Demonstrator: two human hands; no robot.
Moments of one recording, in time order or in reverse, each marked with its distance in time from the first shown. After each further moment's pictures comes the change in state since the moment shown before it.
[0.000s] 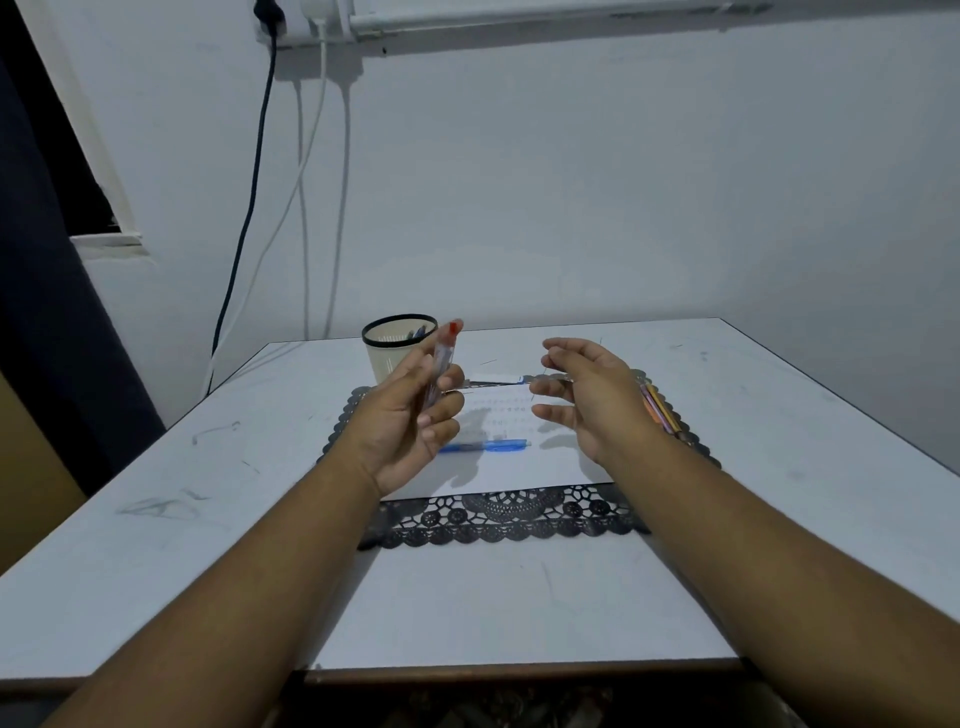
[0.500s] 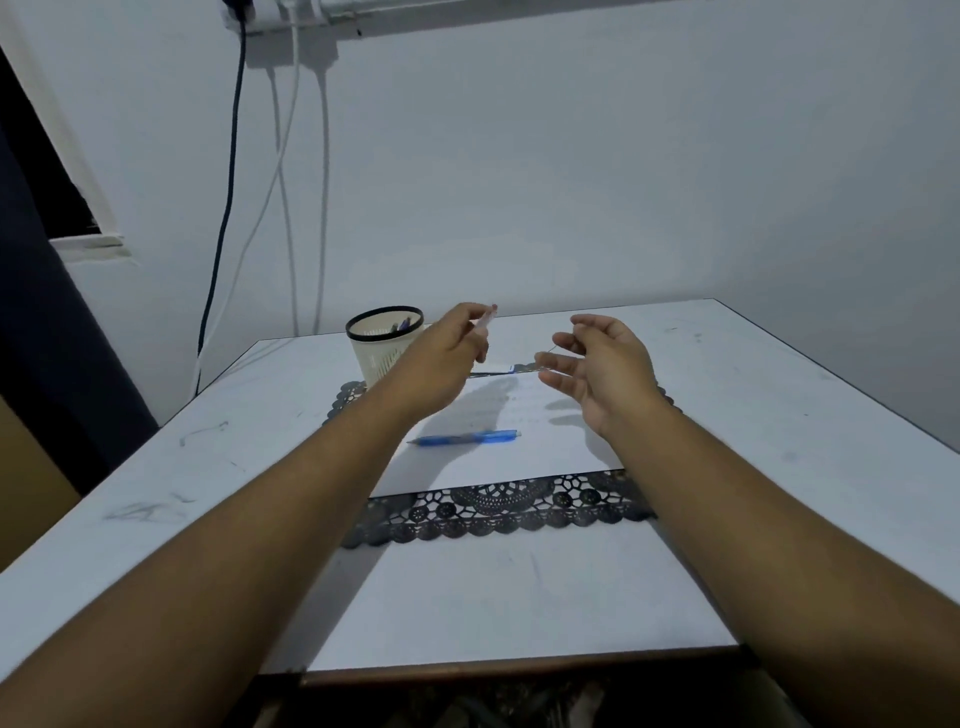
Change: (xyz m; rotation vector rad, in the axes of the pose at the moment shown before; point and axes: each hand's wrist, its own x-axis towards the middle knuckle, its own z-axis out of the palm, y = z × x) left_hand 0.065 -0.002 0.013 1.285 0.245 0.108; right_hand 0.010 -0.012 -0.012 0.131 0.139 0.016
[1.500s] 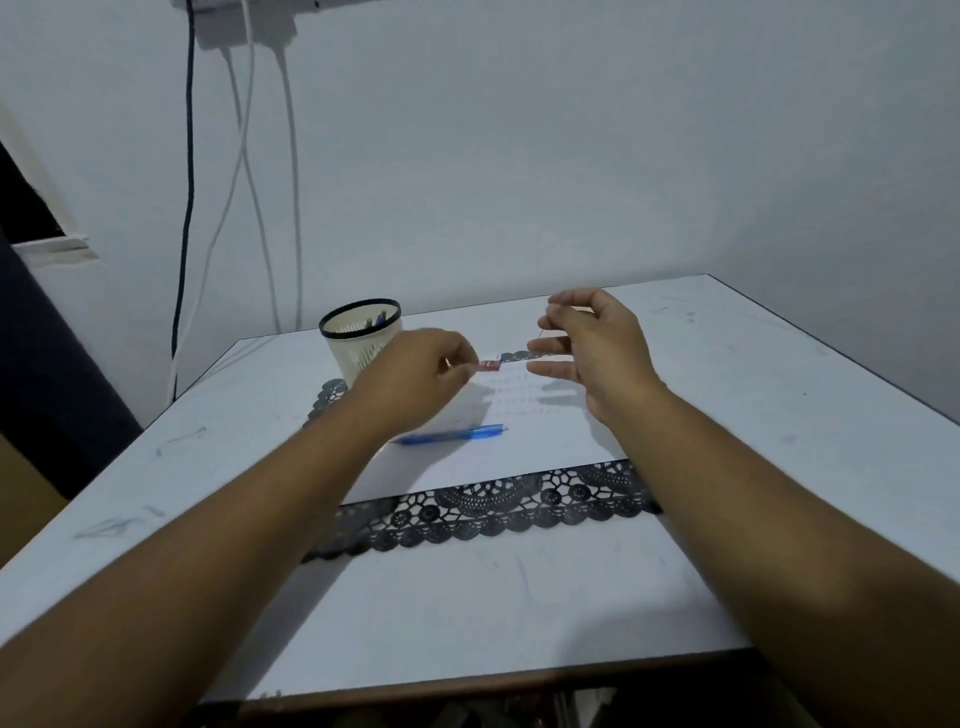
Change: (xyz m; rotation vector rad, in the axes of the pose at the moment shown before) left_hand 0.002 -0.007 0.001 0.534 -0.075 0.136; right_hand 0.011 -0.011 -0.011 -0.205 -0.045 -0.120
